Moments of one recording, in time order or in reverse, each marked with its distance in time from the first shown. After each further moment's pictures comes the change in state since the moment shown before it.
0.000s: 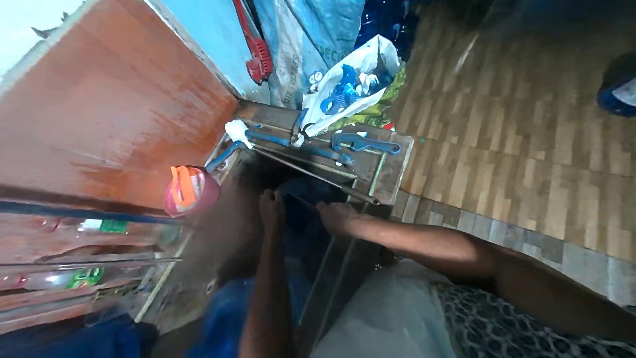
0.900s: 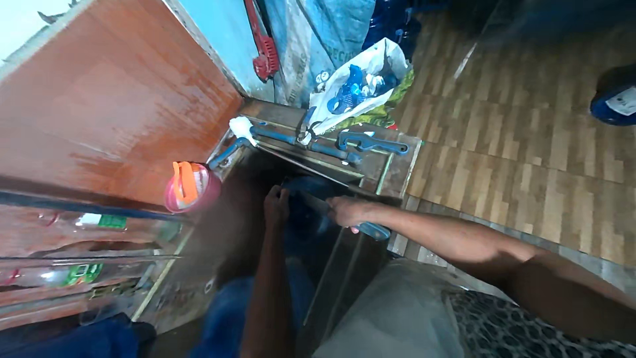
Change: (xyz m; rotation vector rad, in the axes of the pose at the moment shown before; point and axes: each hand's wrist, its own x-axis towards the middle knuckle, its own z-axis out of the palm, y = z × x) left_hand 0.009 -0.017 -0.006 -0.069 -0.073 0.120; right_hand 0.003 -0.003 -0.019 0.191 -0.133 0.095
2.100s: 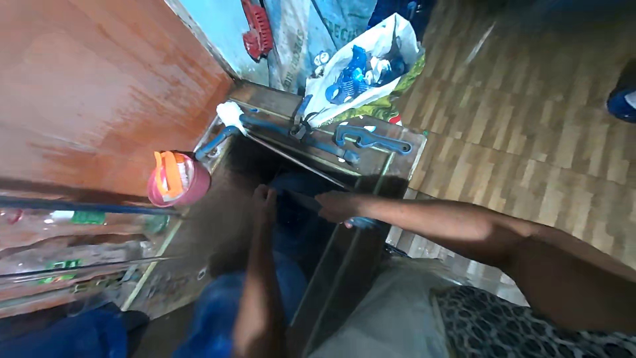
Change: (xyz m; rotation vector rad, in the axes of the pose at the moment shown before) left_hand -0.001 0.002 0.001 -0.026 0.032 -0.064; right_hand 0.025 0.007 -0.022 -0.119 -0.075 -0.106
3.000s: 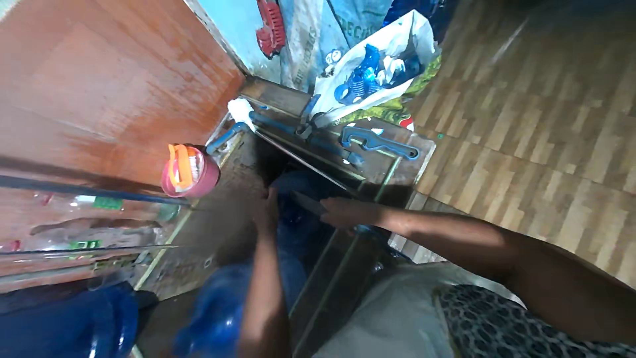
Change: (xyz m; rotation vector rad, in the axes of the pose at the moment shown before) left_hand -0.010 0.010 0.008 0.034 0.174 -0.126; right_hand -0.006 0.015 -0.003 0.089 -0.086 -0.049
